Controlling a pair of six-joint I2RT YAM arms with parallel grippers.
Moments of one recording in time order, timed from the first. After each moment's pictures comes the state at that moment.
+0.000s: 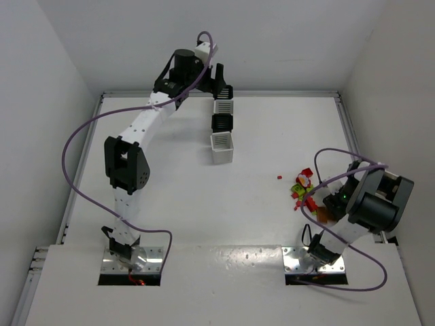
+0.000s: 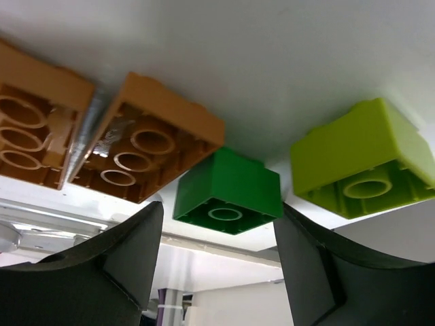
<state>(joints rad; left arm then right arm) -0.37 2.11 2.12 -0.30 0.24 -0.02 -0.58 1.63 0.73 -0.80 0.12 -1.09</state>
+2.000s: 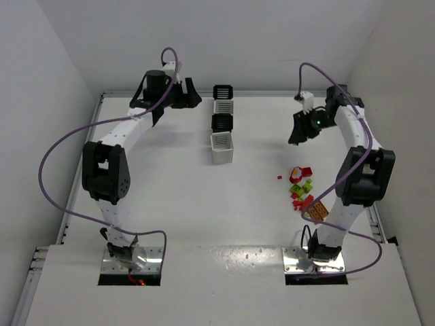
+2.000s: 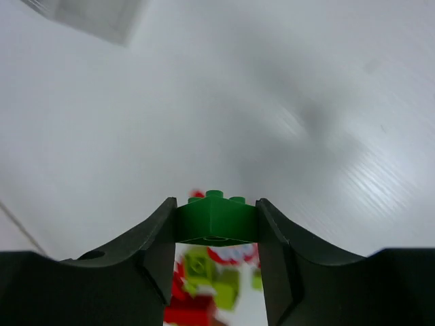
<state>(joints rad) -0.20 1.93 1.65 -0.09 0.31 -0.25 -0.16 1.86 1.54 -0.98 -0.60 -0.71</state>
